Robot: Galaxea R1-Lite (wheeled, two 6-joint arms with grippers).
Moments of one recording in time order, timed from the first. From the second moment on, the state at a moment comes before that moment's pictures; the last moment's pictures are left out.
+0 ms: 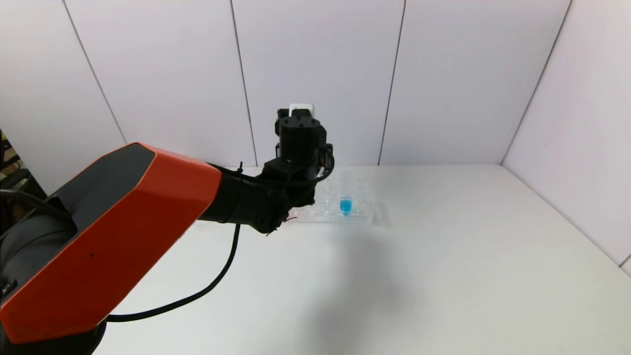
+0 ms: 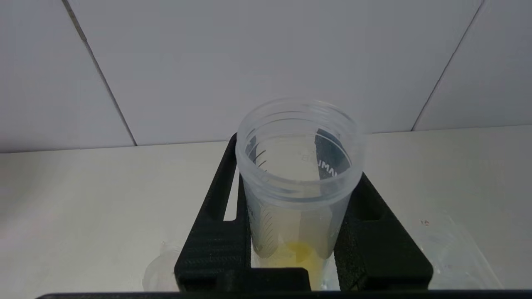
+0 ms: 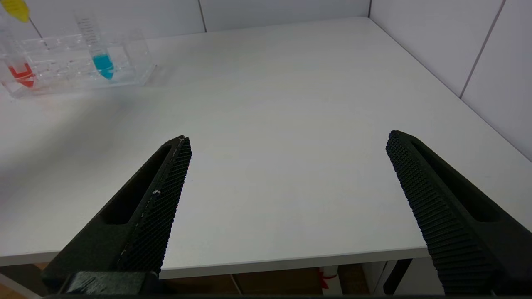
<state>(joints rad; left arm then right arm) -0.65 2.26 -1.58 -0.67 0.56 -0.07 0.00 0.00 0.00 0.00 -0.04 0.10</state>
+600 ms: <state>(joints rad) -0.65 2.13 -1.60 -0.51 0.53 -0.08 0.00 0.00 0.00 0.00 -0.04 0.10</state>
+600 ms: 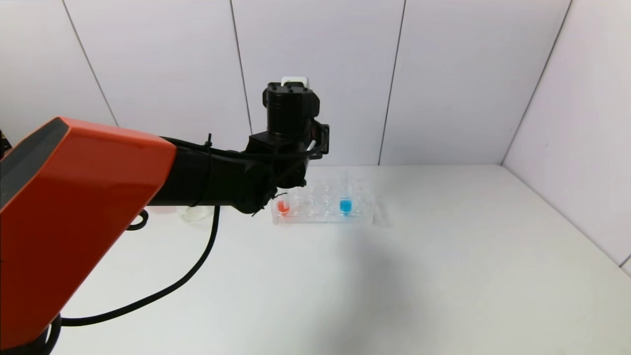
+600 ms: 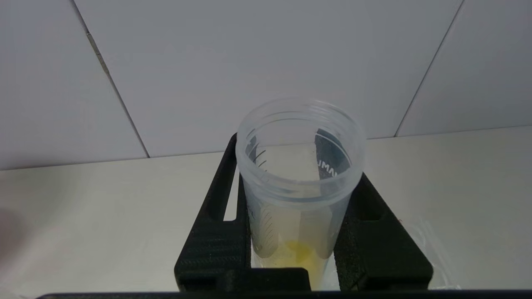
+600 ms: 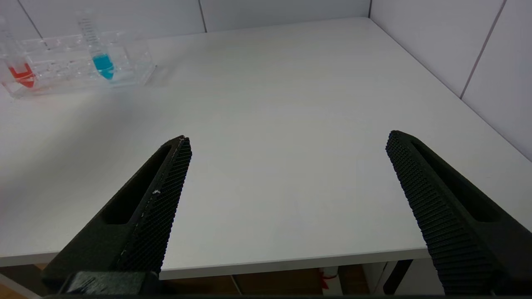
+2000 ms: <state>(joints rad) -0.11 1.74 -1.22 -0.46 0.19 -0.09 0.00 0.00 0.00 0.00 -0.04 0.10</state>
